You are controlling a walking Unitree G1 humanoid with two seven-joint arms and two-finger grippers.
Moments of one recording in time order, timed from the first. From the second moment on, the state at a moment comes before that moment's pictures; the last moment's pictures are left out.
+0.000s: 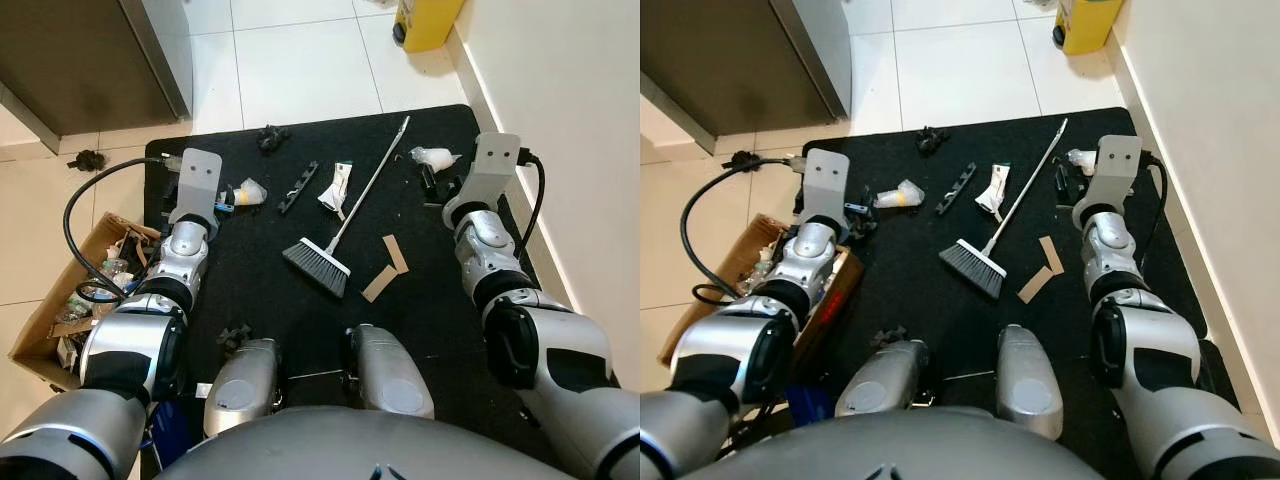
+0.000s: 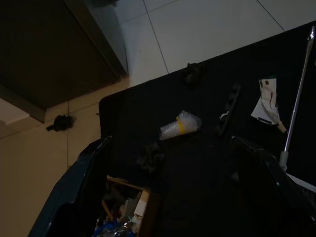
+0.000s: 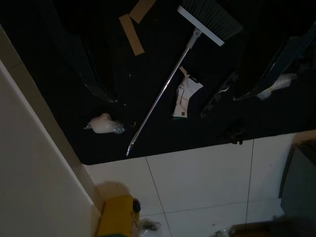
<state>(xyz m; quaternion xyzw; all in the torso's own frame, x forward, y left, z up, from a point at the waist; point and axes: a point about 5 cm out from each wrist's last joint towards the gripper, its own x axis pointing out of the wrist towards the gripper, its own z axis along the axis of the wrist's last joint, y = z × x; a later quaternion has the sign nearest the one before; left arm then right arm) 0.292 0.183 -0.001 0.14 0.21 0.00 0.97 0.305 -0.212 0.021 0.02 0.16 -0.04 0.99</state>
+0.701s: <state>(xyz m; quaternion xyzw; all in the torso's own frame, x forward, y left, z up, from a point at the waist) 0.287 0.184 -0.005 0.14 0.22 0.00 0.97 0.303 -0.213 0.019 0.02 0.16 -0.04 0.99</state>
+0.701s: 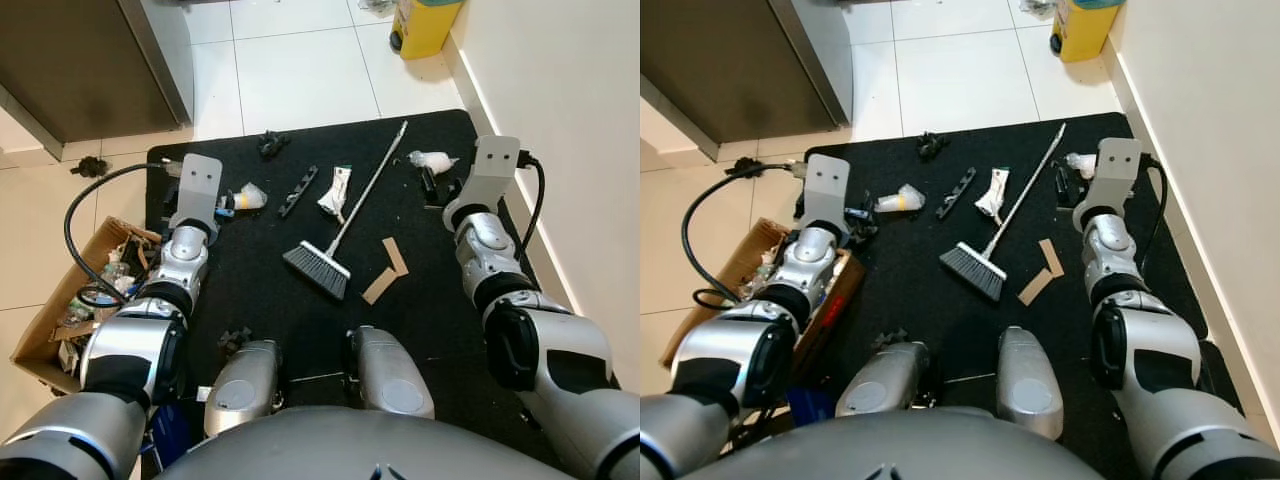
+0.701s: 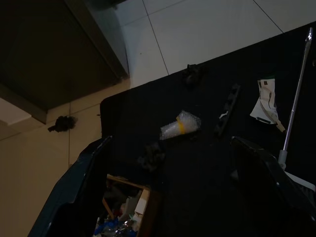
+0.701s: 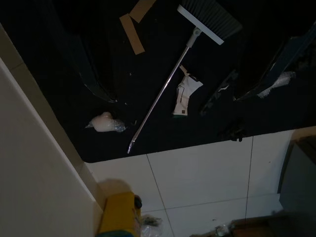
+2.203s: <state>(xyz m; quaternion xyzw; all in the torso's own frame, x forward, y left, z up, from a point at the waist) 0.281 0.184 -0.007 0.14 0.20 0.00 0.97 0.303 -0.201 0.018 0.00 0.16 -0.01 0.99</state>
